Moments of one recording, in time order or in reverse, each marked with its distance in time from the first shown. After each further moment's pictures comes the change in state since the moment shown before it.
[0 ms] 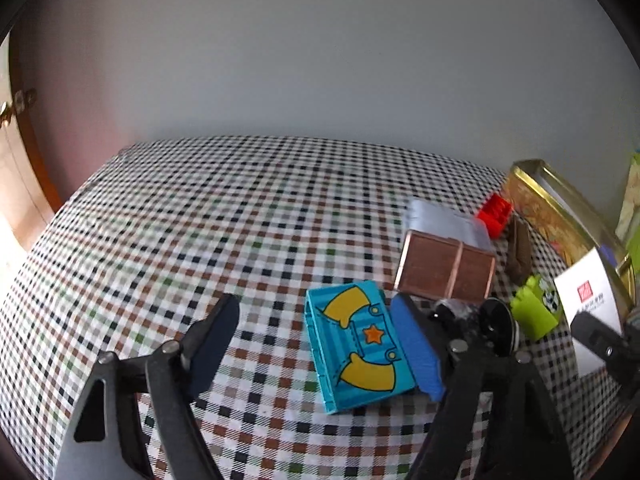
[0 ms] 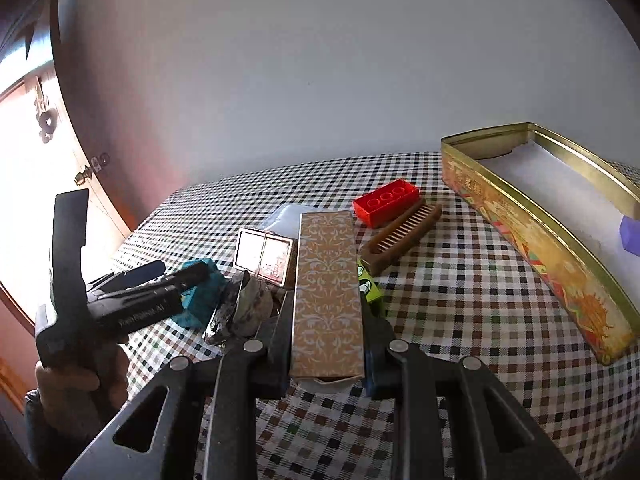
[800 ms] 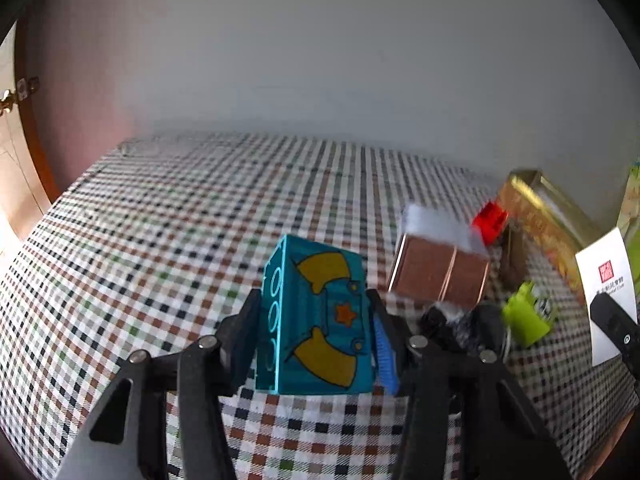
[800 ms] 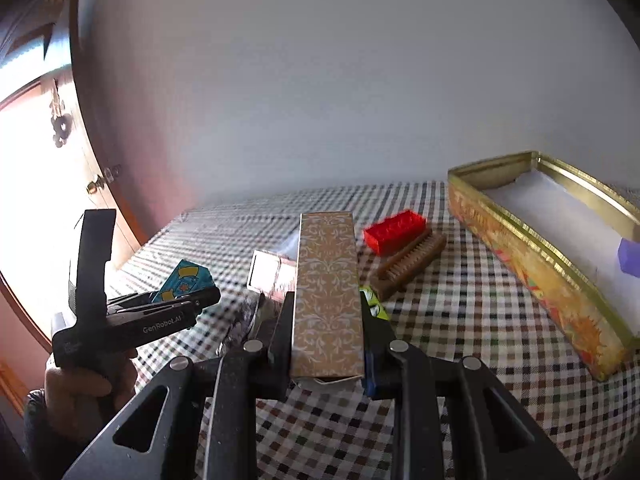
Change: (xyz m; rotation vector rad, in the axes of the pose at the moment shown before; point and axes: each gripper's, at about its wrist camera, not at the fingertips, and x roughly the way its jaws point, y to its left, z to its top) left arm -0.005 0.002 0.002 -0.042 -0.032 -0.030; right arm -0.018 -0.001 0.005 -0.036 -0.133 0.026
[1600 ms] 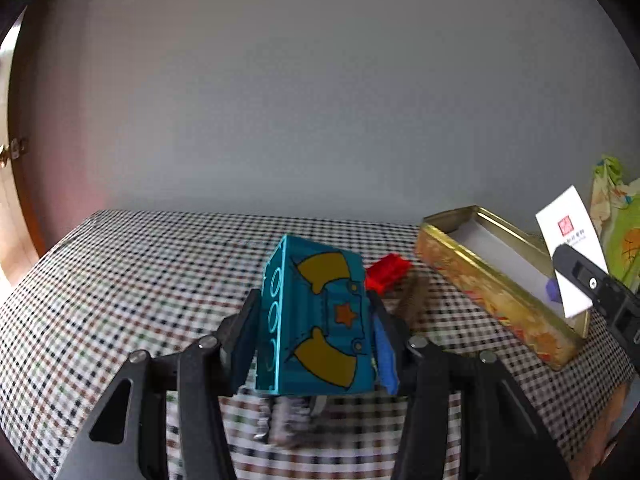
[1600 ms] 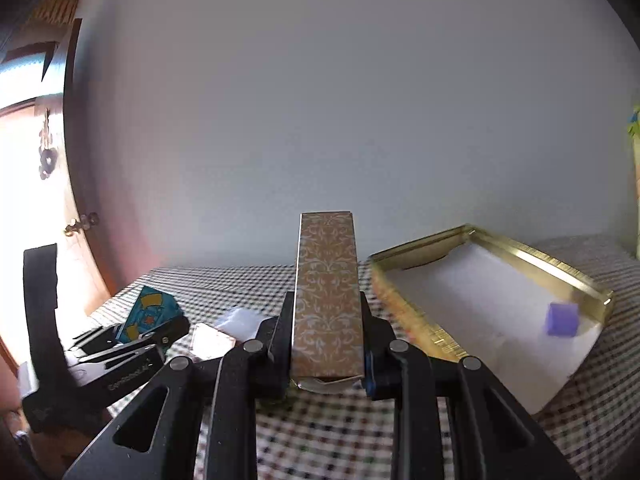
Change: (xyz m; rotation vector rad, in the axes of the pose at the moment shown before) left arm -0.042 -0.102 0.003 0.087 -0.222 -0.049; right arm -0.047 -0.060 0.023 -0.030 -0.233 -0.155
